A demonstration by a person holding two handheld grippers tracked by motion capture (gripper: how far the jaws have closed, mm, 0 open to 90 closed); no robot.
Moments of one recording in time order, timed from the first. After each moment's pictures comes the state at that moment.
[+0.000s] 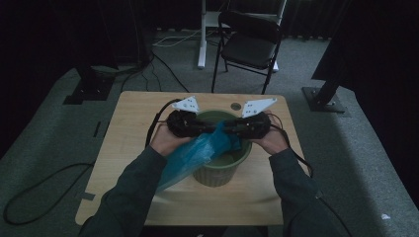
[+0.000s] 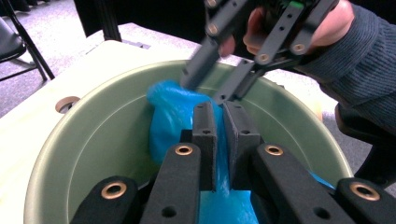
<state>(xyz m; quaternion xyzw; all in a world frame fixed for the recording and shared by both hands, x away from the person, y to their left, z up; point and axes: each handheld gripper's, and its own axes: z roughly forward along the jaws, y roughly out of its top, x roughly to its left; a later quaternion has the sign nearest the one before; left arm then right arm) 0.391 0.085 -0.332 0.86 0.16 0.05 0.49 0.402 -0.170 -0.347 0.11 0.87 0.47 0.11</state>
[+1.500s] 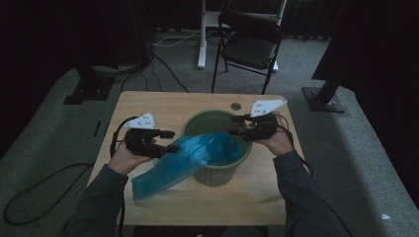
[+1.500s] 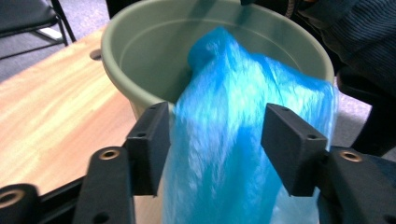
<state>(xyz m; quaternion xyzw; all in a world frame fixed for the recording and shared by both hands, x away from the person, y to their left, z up) 0.349 0.189 -0.360 0.85 0.21 0.06 0.48 0.399 -0.189 -0.348 0.13 0.85 0.49 0.13</state>
